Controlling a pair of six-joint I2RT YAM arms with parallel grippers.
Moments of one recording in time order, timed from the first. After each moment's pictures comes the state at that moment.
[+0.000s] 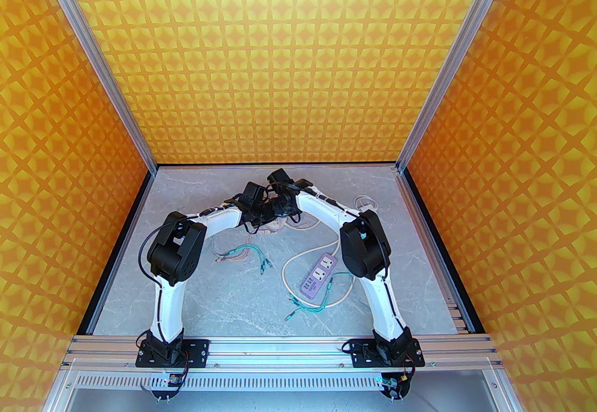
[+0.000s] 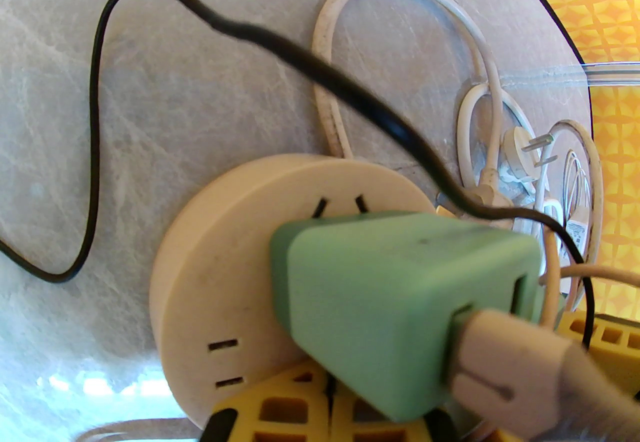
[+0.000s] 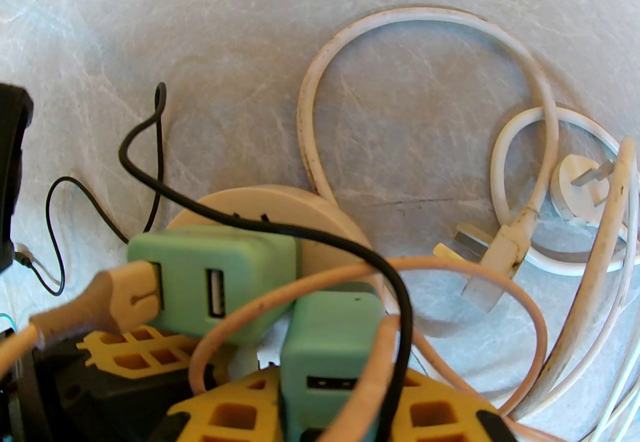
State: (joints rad) left arm -0.50 2.11 1.43 -0.24 0.25 -0.80; right arm 0.61 2.23 1.91 -0.81 0.12 0.41
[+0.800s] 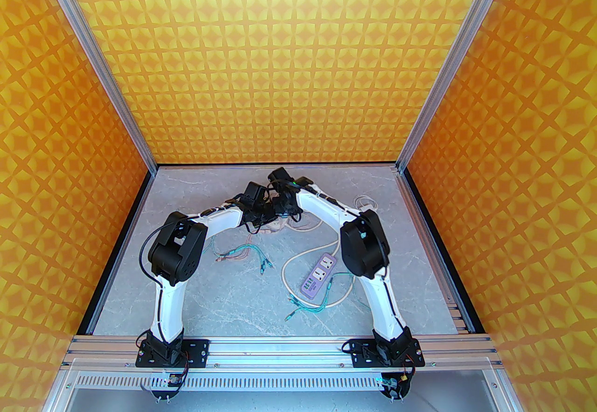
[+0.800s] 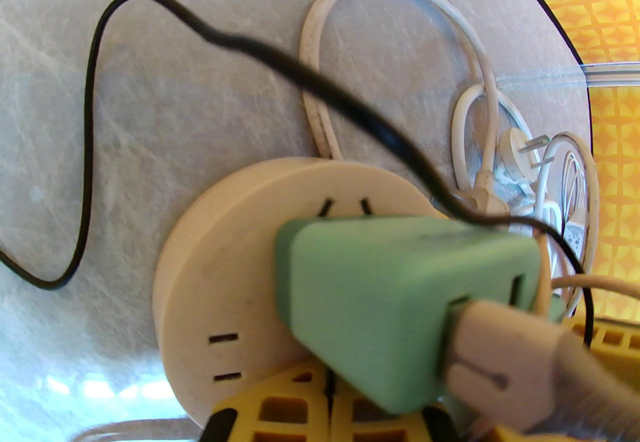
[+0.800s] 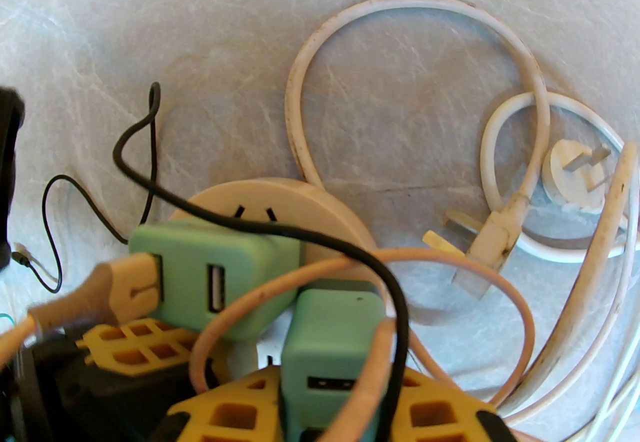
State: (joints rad) left arm -0.51 2.12 1.44 -0.23 0.23 -0.81; right arm 0.60 2.32 2.11 -0.98 0.11 0.40
